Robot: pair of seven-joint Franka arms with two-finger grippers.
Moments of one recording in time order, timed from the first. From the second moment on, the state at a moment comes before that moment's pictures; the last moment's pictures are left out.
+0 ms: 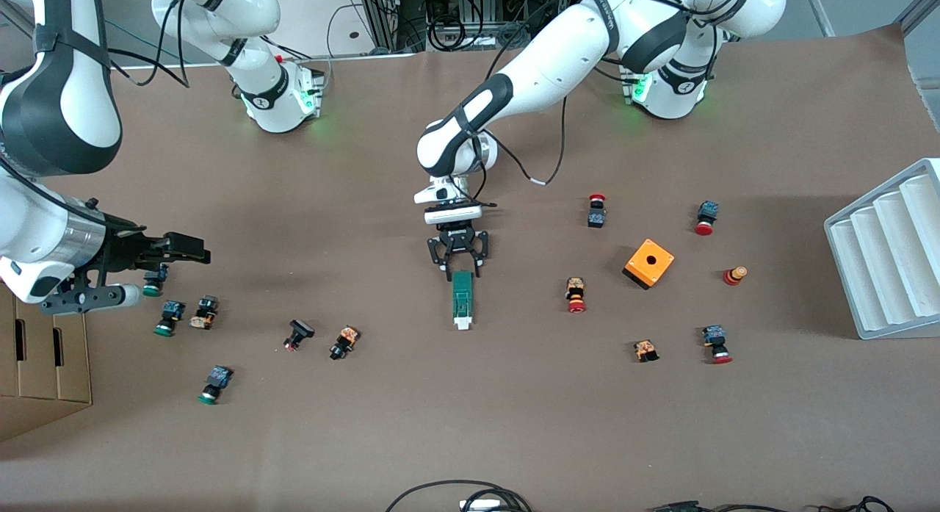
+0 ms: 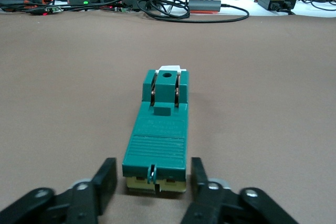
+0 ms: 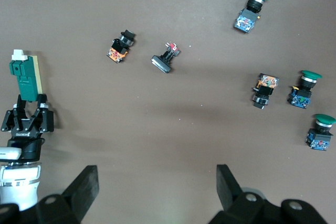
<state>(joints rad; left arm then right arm) -0.87 0.96 -0.28 -1.59 1.73 2.00 -2.42 -0.01 0.18 0.03 -1.58 0.14 1.62 -0.04</state>
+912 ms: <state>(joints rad) -0.88 0.97 -0.28 -1.59 1.74 1.97 -2.43 0.00 0.19 0.04 -1.58 0.24 1.62 -0.09</state>
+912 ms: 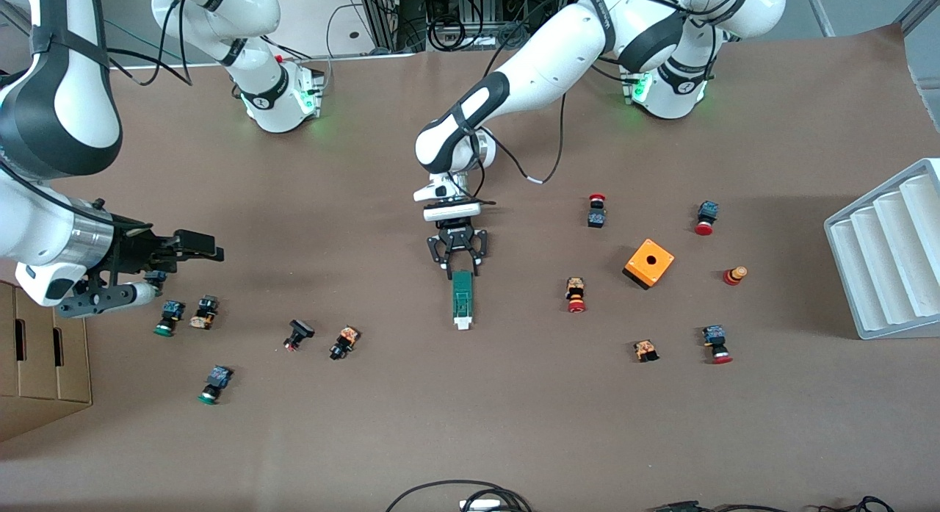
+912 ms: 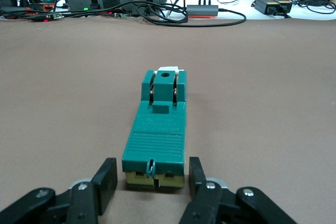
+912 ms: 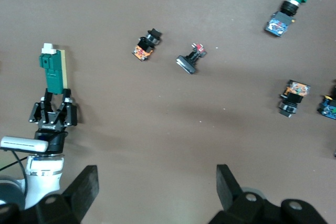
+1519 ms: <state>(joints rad) -0.90 0.98 -0.27 -1.59 1.75 1.95 -2.47 0.09 0.26 0.04 -1.58 0.33 1.73 -0.12</state>
